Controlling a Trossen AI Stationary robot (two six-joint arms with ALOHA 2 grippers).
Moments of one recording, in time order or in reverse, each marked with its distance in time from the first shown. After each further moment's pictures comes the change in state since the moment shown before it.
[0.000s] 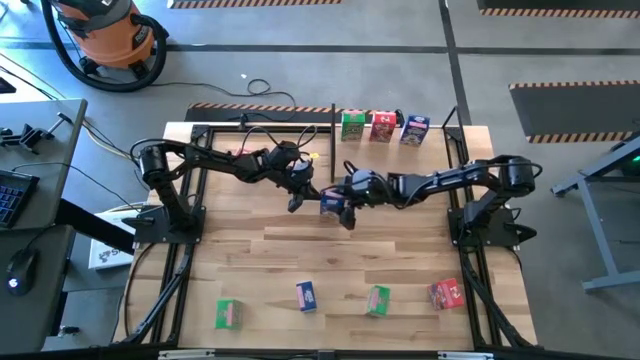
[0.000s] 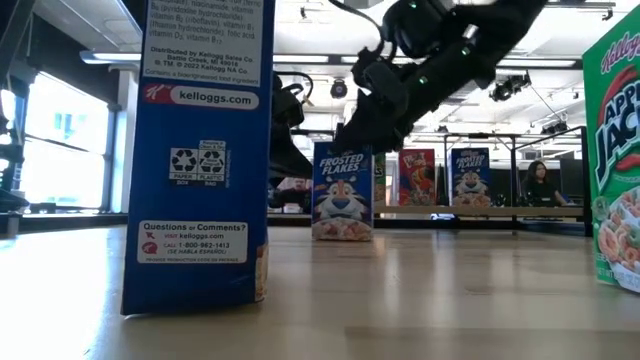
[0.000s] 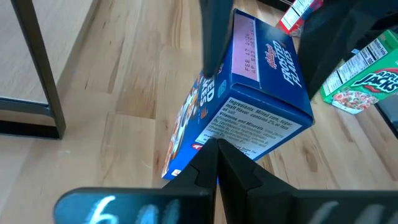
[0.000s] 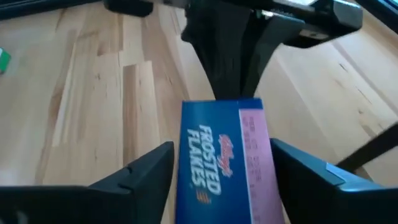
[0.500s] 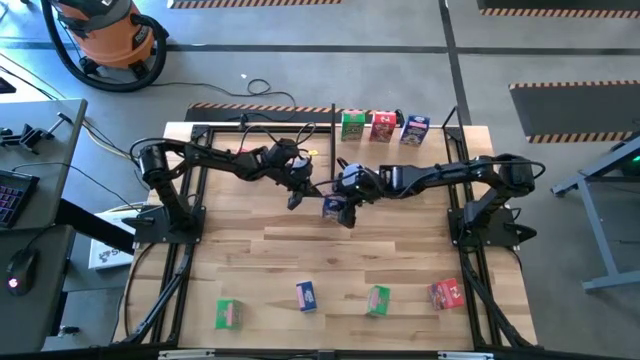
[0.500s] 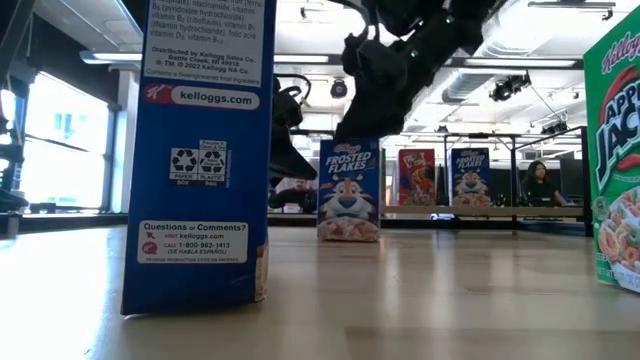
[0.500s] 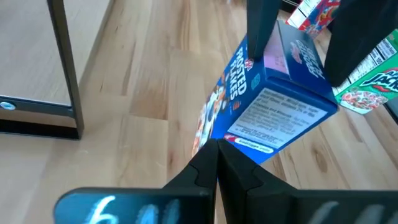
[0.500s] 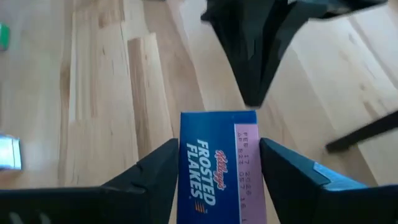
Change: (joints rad) left arm 0.024 0.000 0.000 0.000 0.001 0.027; right arm -0.002 0.003 0.218 -0.413 -0.030 0.024
